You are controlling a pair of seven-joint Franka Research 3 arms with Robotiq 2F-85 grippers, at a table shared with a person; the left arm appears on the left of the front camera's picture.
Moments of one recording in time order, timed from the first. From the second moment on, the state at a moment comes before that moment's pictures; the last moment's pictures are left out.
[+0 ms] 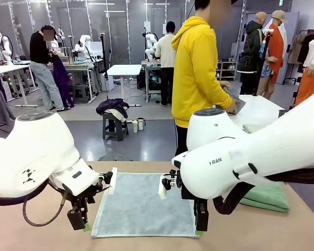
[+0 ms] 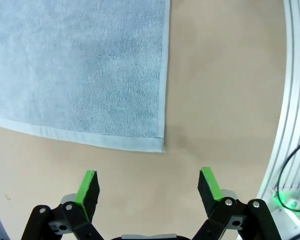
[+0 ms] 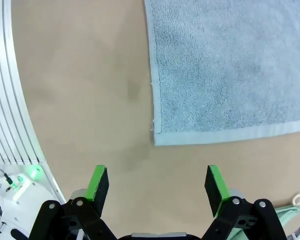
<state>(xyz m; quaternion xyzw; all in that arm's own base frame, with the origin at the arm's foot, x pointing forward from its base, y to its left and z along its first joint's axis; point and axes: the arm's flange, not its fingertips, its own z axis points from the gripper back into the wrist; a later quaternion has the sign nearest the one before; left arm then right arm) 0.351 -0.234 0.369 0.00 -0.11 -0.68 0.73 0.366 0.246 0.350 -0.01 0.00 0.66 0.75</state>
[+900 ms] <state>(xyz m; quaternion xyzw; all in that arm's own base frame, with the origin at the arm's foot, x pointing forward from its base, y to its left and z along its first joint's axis) 0.373 -0.236 0.343 -0.01 -0.10 -0.69 0.72 0.373 0.244 0.316 0.02 0.00 0.70 0.71</state>
